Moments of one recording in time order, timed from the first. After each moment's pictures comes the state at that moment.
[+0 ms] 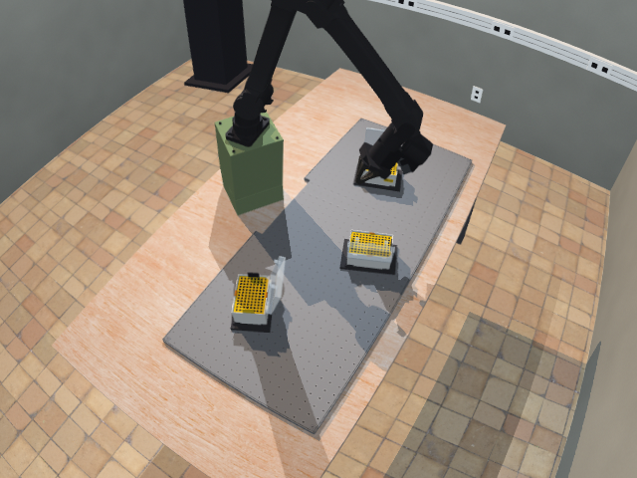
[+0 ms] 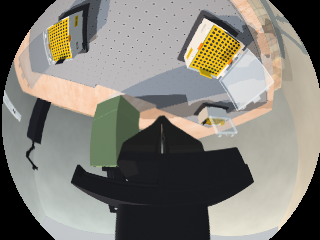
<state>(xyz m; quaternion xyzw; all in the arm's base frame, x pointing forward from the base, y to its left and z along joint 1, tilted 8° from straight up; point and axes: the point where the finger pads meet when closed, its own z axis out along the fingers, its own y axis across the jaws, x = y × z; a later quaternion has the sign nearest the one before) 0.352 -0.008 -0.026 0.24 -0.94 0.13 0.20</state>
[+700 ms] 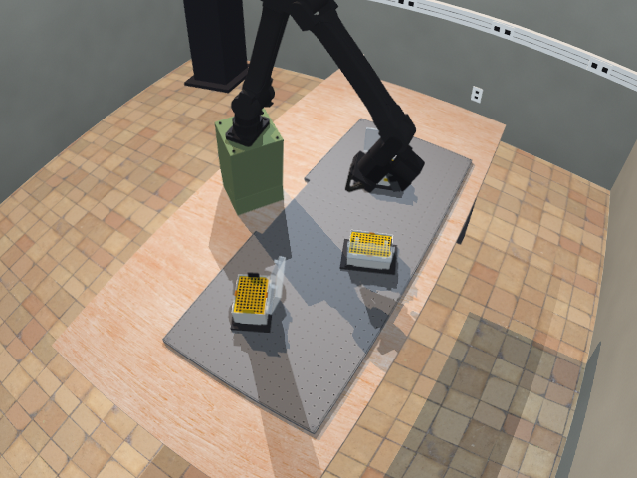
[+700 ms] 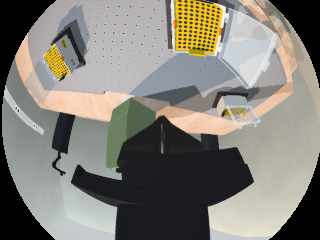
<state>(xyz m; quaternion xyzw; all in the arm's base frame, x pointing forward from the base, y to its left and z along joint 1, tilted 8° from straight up) 0.339 -0.051 -0.023 0.10 -0.97 0.07 0.20</state>
